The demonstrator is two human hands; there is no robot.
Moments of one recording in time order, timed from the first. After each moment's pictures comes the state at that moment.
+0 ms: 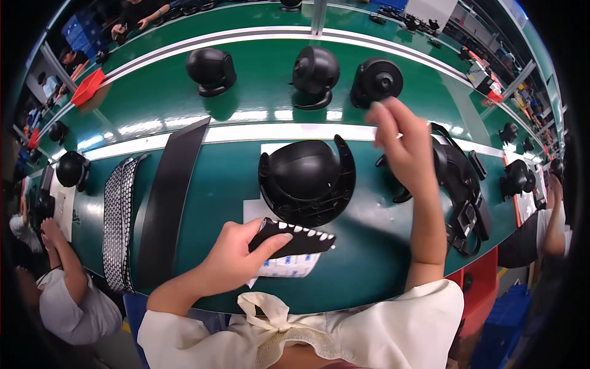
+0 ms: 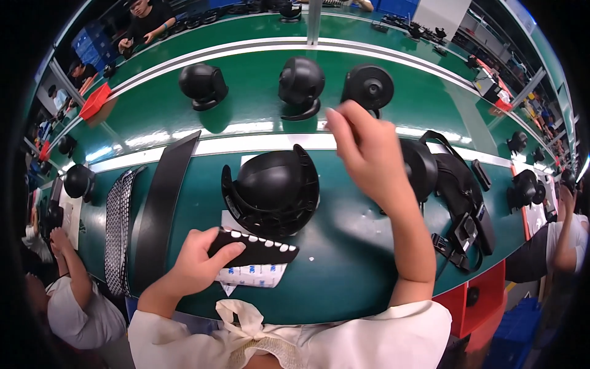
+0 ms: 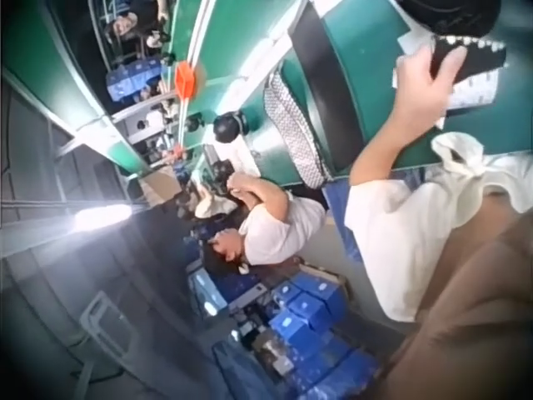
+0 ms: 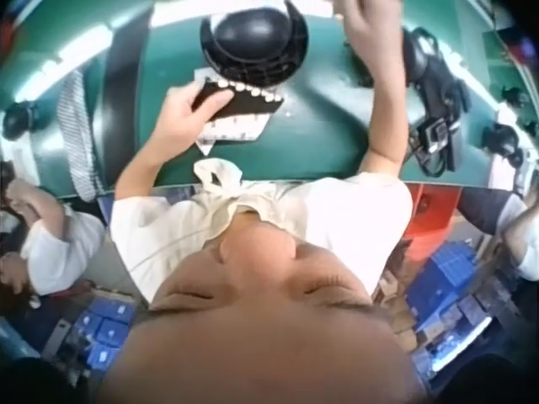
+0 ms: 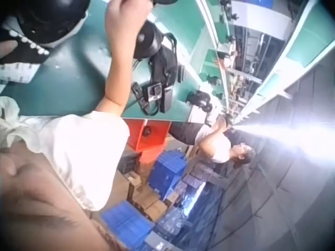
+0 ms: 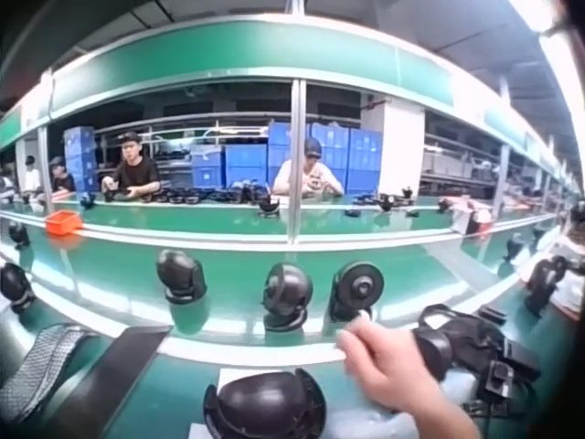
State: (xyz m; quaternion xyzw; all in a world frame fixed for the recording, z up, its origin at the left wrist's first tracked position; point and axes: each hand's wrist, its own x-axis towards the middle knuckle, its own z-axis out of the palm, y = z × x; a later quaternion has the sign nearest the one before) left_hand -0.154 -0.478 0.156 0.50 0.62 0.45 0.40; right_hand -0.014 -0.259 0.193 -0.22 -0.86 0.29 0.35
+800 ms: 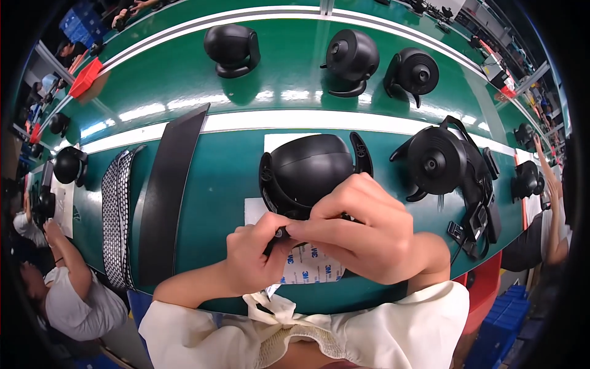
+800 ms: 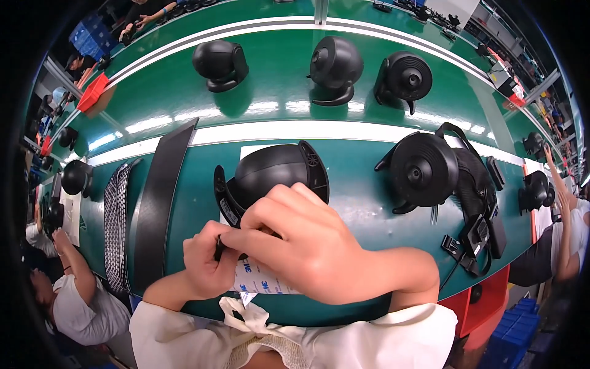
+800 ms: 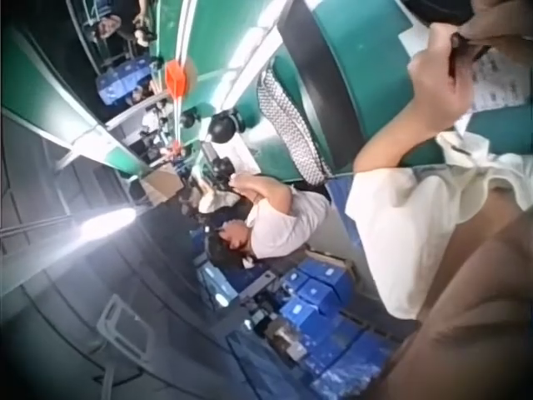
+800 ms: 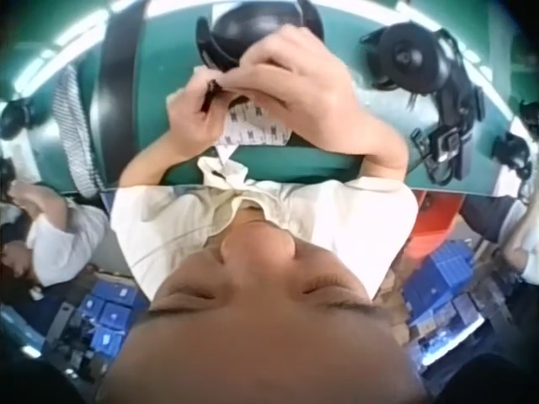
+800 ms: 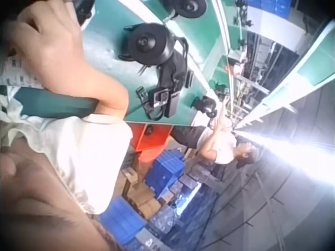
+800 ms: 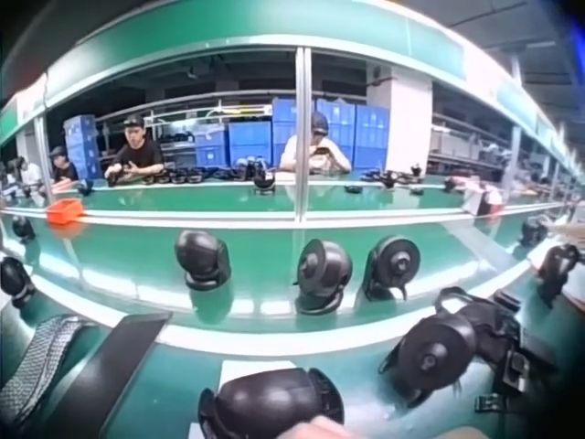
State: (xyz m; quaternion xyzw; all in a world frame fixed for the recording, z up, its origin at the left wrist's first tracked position) left_hand -0.173 -0.467 0.121 0.59 0.58 0.55 0.15; right_hand -0.051 -0.337 0.165 0.07 -0.90 0.28 0.31
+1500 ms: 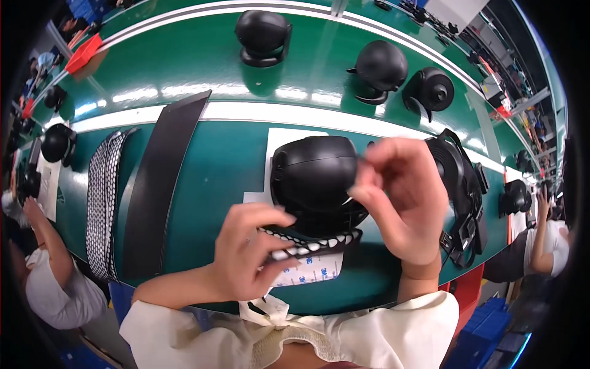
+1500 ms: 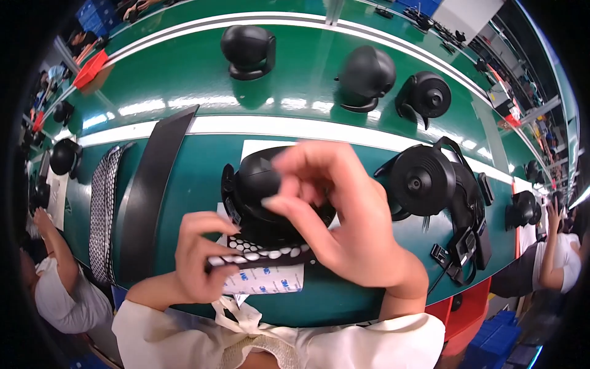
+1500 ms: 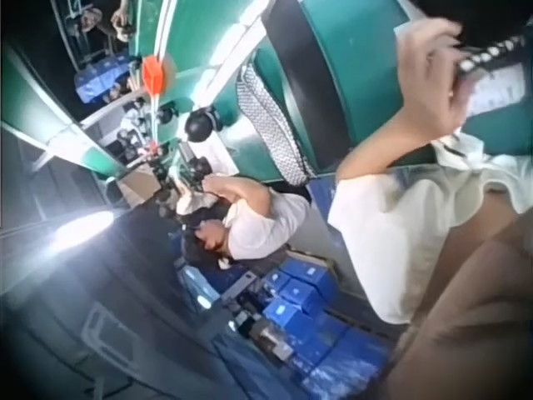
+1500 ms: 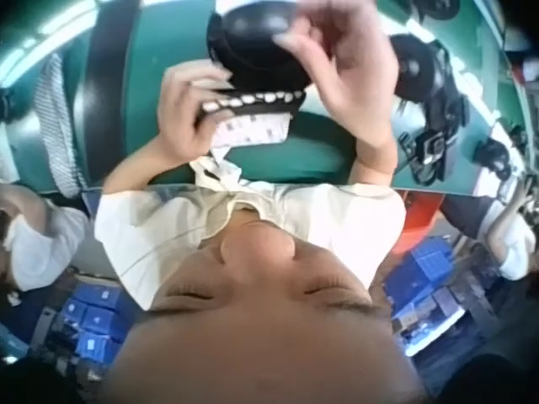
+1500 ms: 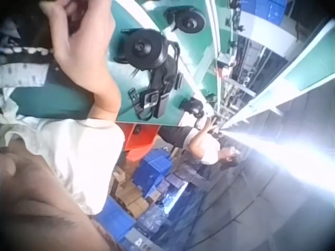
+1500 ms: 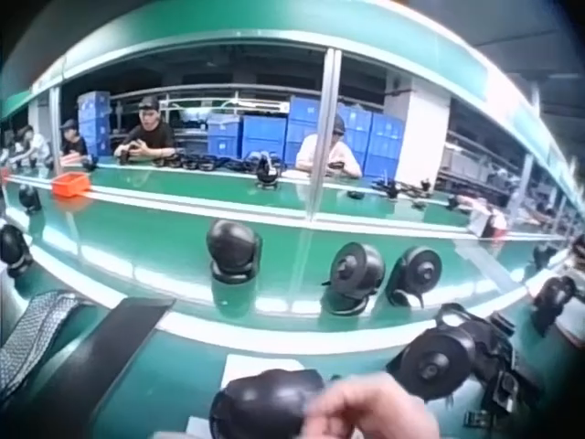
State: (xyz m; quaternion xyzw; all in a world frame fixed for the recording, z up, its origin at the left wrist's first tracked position) left_hand -0.202 -0.492 0.113 0.65 0.57 0.50 0.05; right_hand -0.072 -0.340 0.179 -0.11 -0.81 0.50 0.29
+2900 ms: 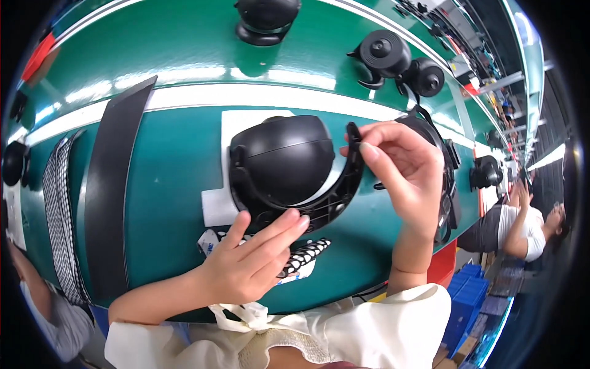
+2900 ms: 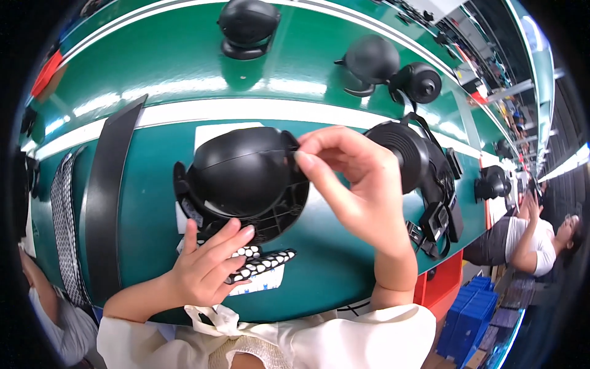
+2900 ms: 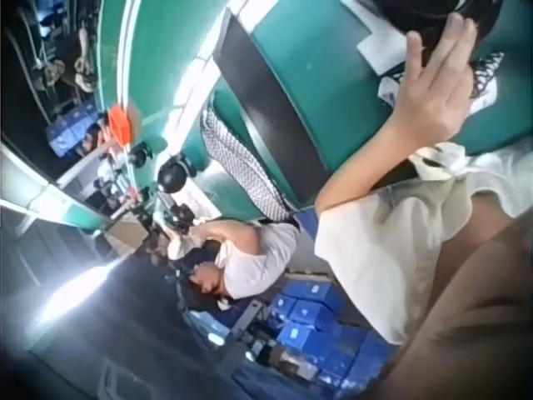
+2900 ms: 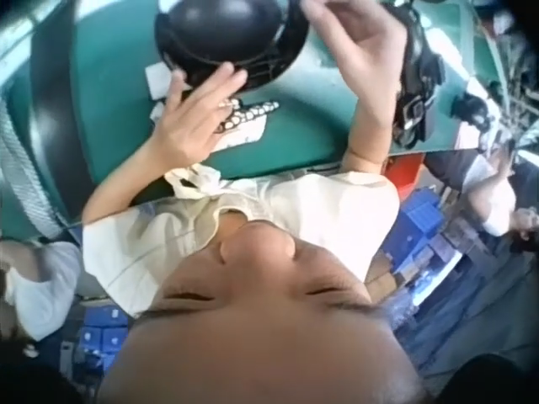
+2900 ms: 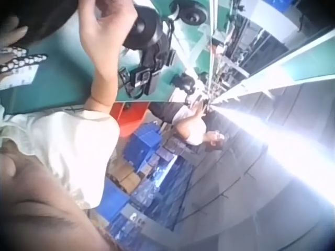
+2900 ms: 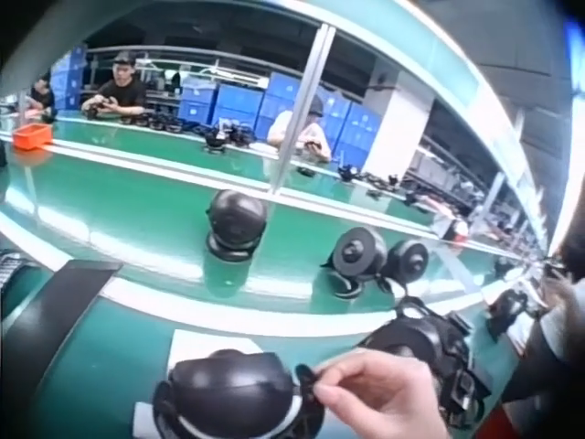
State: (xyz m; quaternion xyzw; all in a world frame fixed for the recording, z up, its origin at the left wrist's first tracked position) left_hand -0.186 -0.470 0.067 0.74 0.52 0.42 0.00; right_hand -0.058 -0.298 0.155 -0.26 -0.77 0.52 0.28
